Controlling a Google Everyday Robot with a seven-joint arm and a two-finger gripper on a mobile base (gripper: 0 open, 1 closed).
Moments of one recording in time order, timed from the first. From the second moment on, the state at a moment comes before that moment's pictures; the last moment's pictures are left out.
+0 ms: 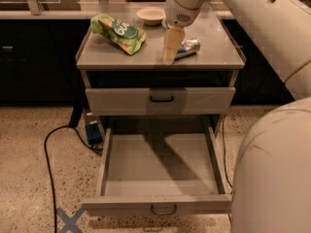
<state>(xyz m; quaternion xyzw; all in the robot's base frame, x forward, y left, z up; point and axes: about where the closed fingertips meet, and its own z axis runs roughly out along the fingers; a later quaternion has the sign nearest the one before) 0.727 -0.045 0.934 -0.69 0.68 -0.06 0.26</state>
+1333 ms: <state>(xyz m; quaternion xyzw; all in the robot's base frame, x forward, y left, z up) 0.849 0.090 0.912 -0.72 0.60 -0.05 0.35</state>
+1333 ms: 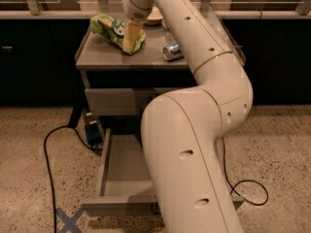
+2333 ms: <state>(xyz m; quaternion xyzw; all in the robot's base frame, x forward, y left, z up) 0.883 0.165 0.877 -0.68 0.61 0.01 0.41</state>
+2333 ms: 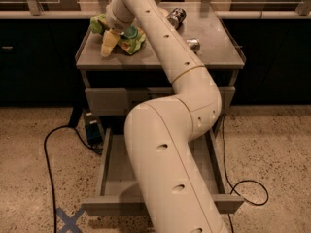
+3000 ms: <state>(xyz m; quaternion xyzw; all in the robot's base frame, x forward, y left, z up) 0.895 0.173 0.868 -0.64 0.65 0.02 0.41</state>
